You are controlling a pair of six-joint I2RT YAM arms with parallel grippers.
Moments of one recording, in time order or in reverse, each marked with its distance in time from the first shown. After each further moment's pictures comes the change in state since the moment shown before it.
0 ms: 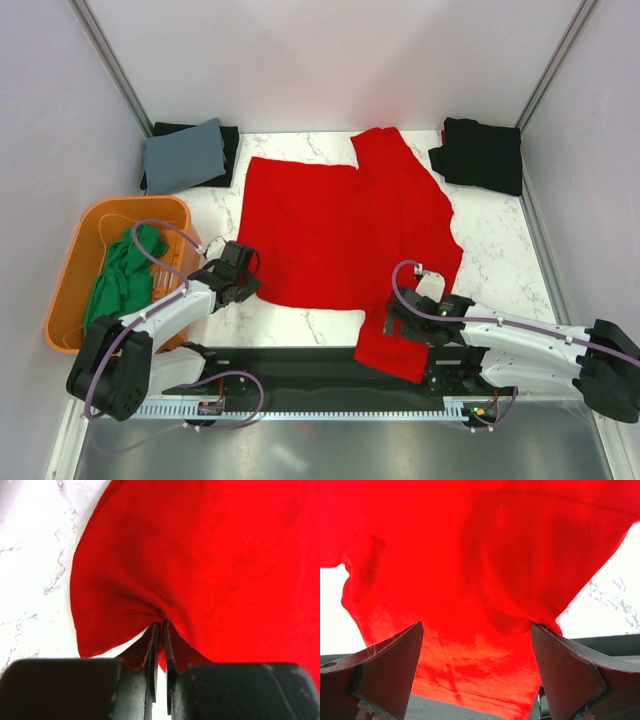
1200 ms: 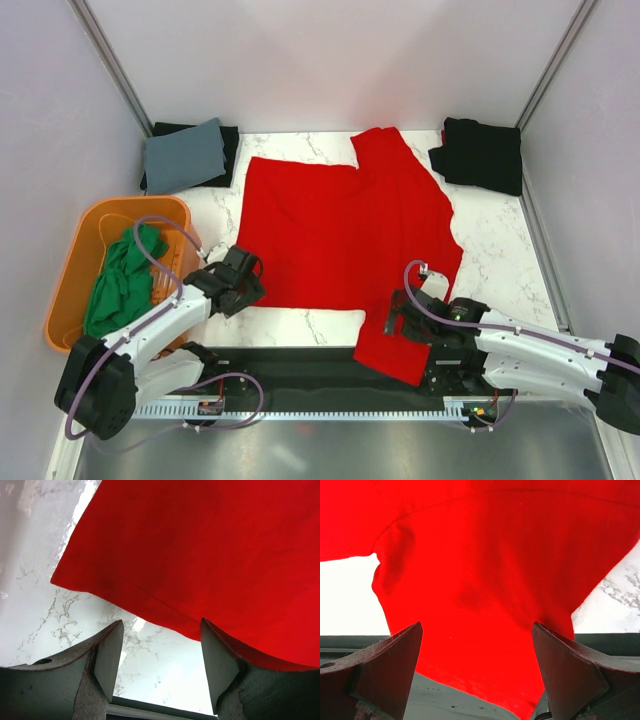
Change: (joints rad) left arm -0.089 -0.117 0.071 -0.306 -0.027 0.006; right arm -0.001 -0.120 -0.005 -0.011 -0.037 -0.004
